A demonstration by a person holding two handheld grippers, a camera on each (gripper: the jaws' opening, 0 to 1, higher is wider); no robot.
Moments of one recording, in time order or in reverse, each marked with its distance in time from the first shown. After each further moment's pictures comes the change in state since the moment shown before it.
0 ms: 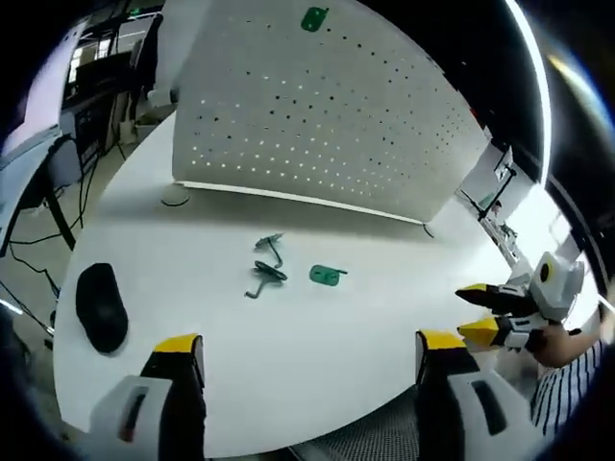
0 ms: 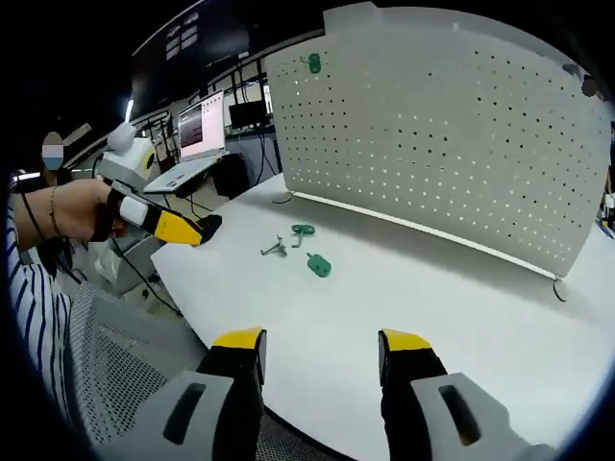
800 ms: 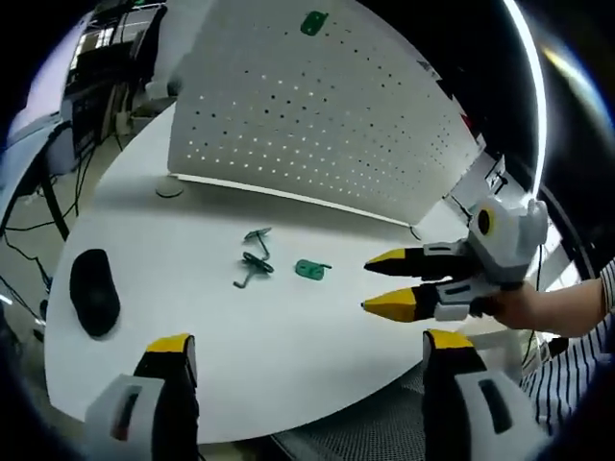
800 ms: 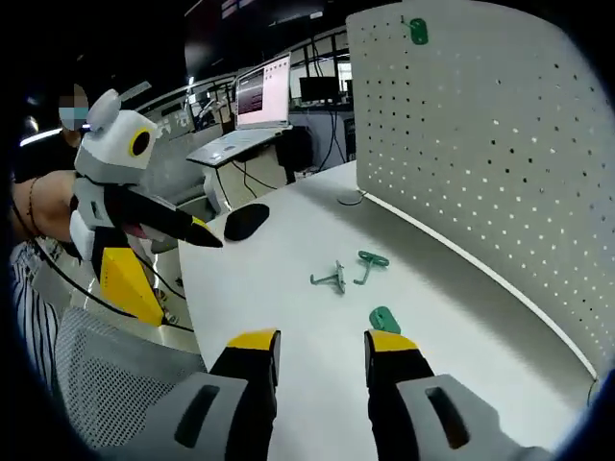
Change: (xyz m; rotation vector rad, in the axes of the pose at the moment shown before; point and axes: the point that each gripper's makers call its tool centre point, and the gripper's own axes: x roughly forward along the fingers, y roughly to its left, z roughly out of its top) left arm -0.012 -0.007 -0.008 -0.050 0.004 -0.050; right arm 0.098 0.052 0.047 -0.199 0.089 0.251
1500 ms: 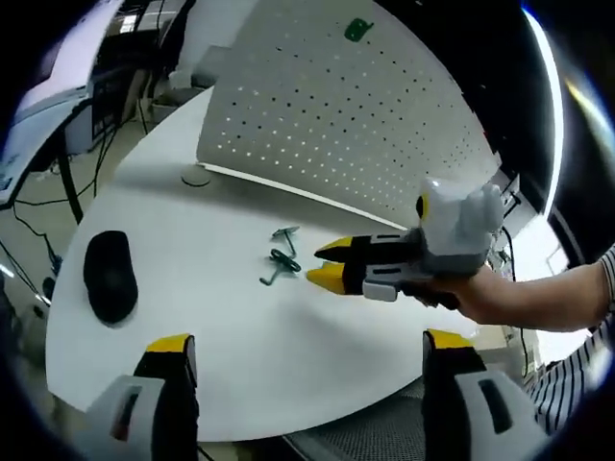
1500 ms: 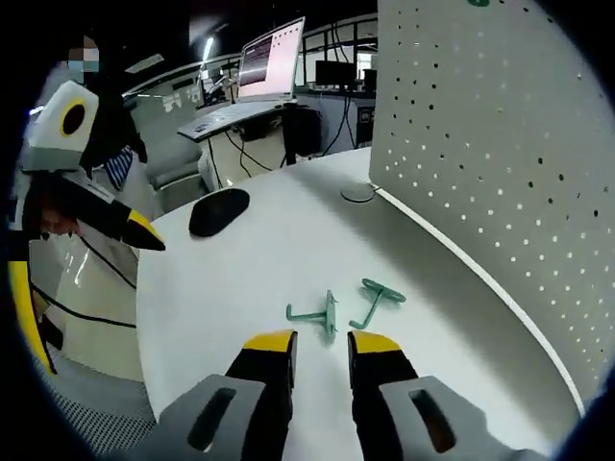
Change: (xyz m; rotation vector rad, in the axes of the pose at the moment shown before) left arm -0.001 0.023 0.003 -0.079 -0.015 0.034; right arm 0.089 -0.022 0.007 -0.051 0.072 -0.022
